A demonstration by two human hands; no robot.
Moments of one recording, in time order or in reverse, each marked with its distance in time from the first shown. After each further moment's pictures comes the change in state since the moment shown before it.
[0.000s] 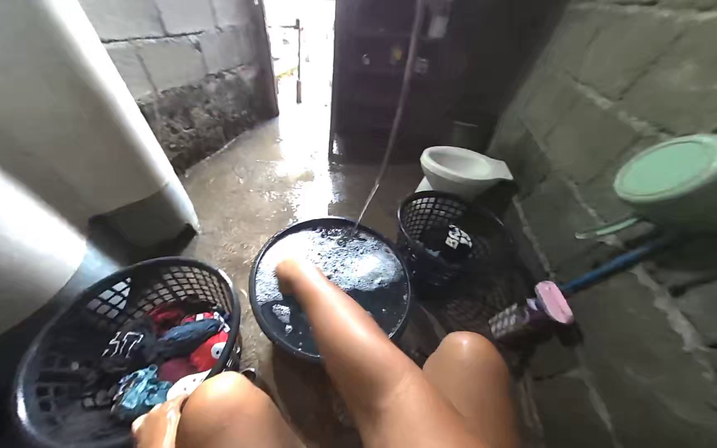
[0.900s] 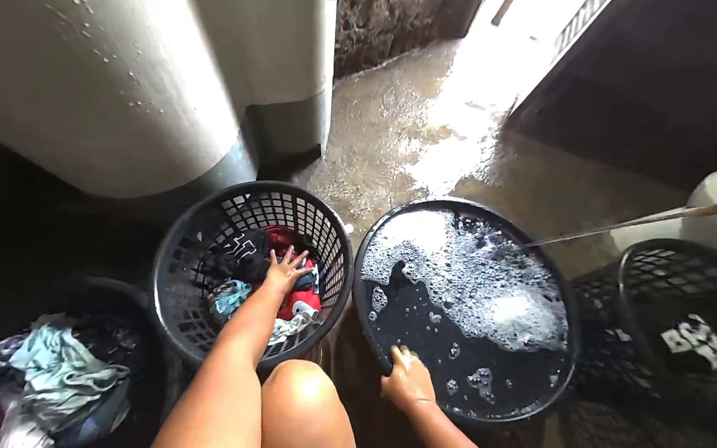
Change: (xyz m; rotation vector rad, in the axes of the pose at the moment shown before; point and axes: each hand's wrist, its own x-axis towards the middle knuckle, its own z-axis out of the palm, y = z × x) left_hand 0.255 -0.012 0.103 0.475 -0.558 0.323; right_hand 0.042 0.077 0.224 -0.125 -0.282 0.232
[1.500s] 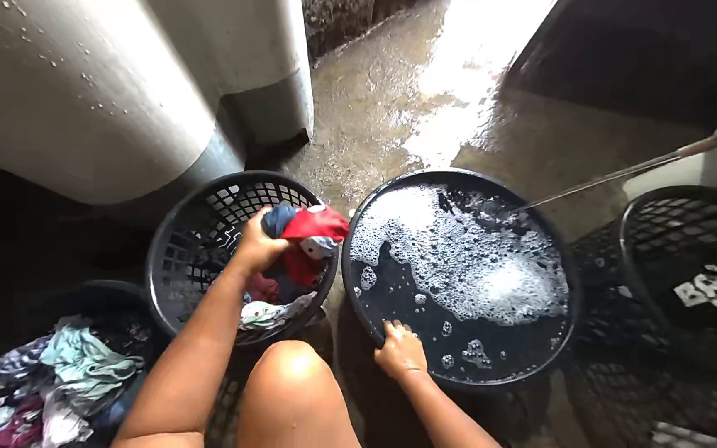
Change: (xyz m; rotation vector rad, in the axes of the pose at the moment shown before) left_hand -0.137 0.052 -0.128 -0.998 0.670 -0.006; right_hand 0.001 0.007 0.003 0.056 0.016 -0.056
